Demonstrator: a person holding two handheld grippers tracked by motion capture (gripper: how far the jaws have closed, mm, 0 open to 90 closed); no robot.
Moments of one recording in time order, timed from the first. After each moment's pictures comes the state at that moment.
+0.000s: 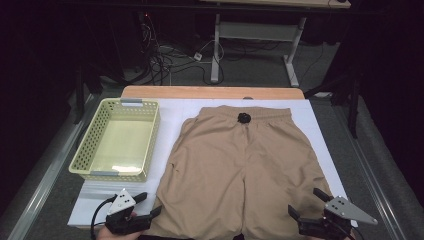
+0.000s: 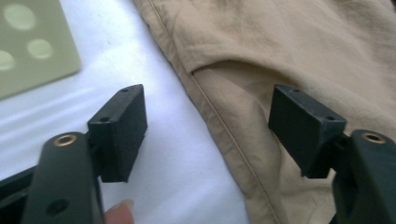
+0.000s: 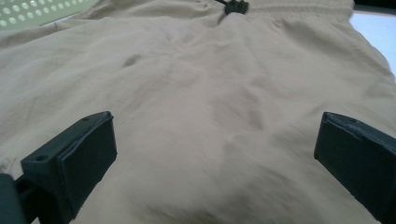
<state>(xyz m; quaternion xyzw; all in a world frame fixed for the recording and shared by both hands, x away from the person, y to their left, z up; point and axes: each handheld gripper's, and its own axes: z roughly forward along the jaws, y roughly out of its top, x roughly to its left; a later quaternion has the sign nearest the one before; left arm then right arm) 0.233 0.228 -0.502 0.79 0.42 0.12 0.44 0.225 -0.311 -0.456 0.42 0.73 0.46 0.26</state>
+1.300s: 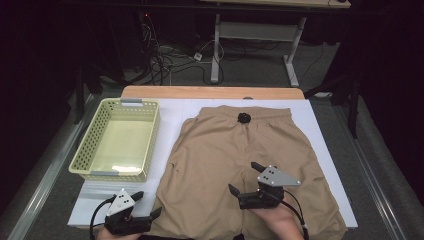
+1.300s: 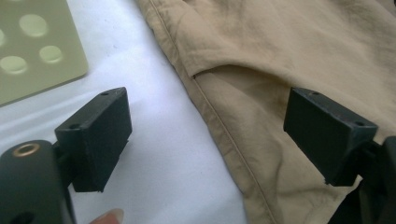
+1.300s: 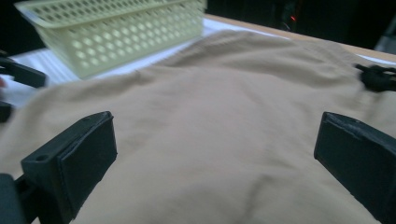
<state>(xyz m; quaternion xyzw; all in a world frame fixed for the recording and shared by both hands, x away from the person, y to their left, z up) 0.230 0.227 -0.496 0.78 0.43 0.14 0.43 0.295 -0.174 -0.450 0.32 0.77 0.52 0.21</state>
